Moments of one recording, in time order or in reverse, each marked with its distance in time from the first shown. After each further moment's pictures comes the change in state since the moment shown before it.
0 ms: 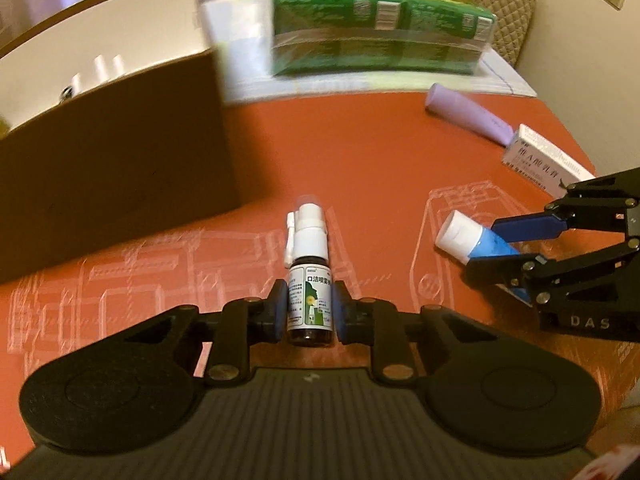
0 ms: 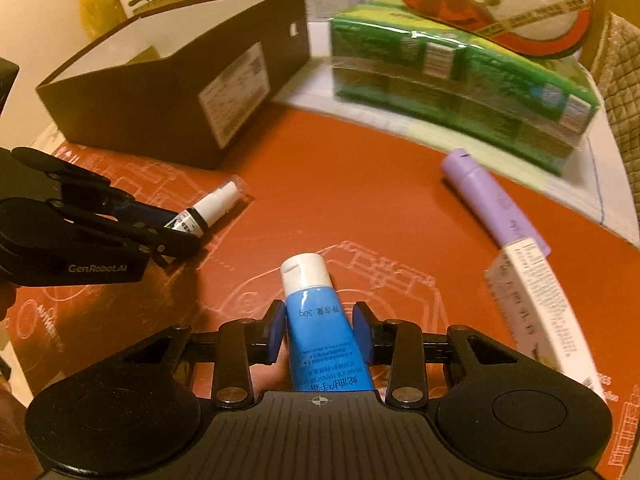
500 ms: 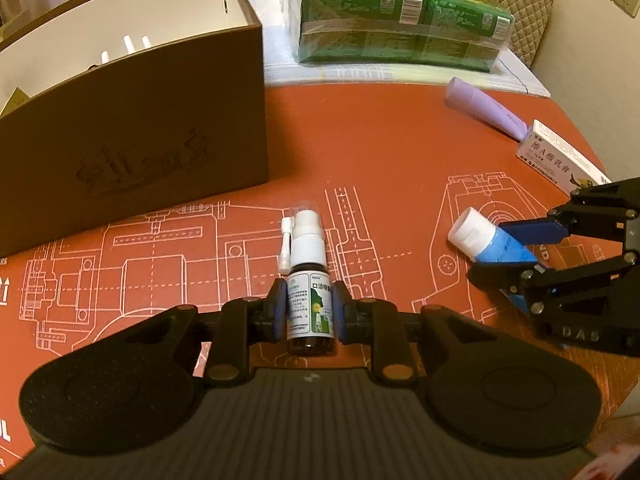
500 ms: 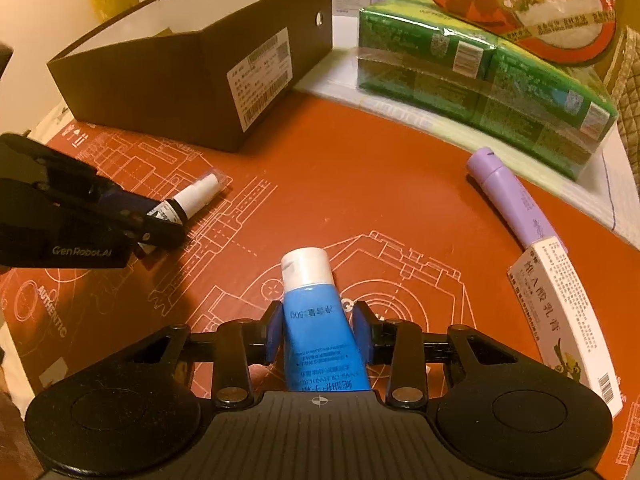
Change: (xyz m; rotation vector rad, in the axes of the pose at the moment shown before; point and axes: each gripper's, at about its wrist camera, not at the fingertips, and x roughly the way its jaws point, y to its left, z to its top) left arm -0.006 0.007 -0.007 -0.033 0.012 0.027; right arm 0.008 0.014 -0.008 -0.051 0.008 -0.015
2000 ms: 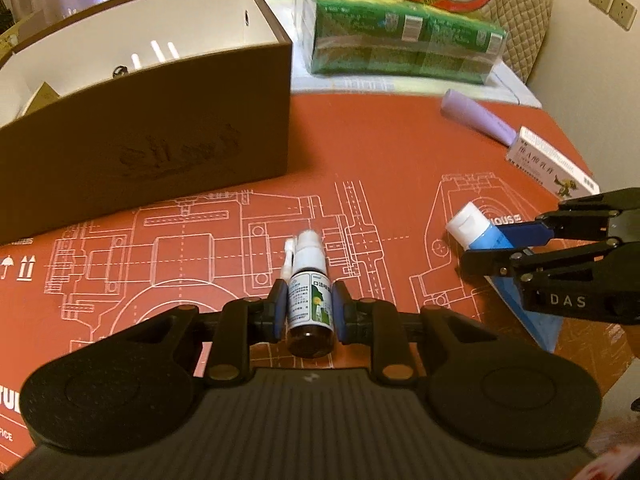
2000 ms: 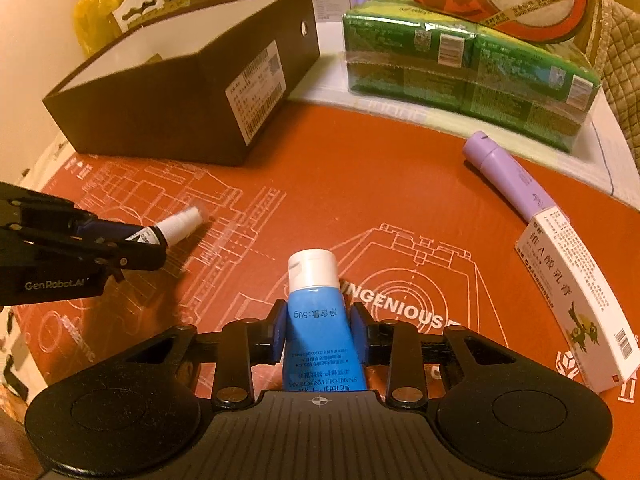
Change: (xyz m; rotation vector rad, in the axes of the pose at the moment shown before) left arm -0.040 0.010 -0.016 -0.032 -0.039 -0.002; right arm -0.011 0.004 -0.004 0.126 -0.029 0.031
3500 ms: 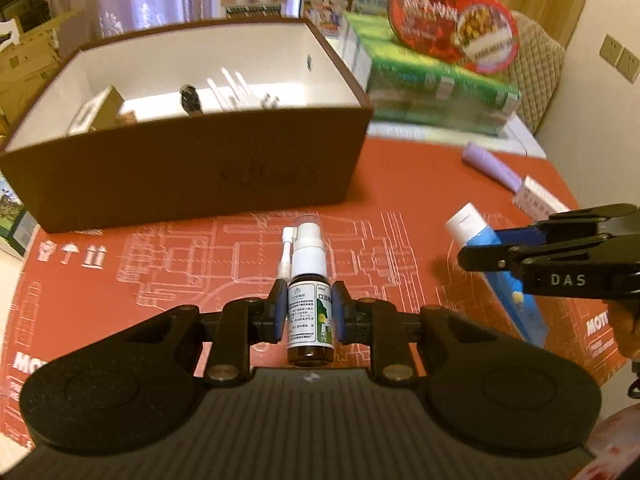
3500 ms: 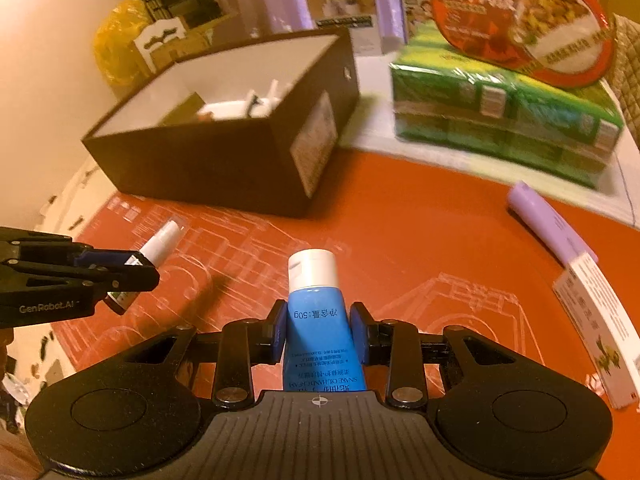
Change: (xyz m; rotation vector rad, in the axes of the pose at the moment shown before) left arm -0.064 0.051 -0.011 -0.098 -0.104 0.010; right arm -0.022 0.040 0.028 0.020 -0.067 0.084
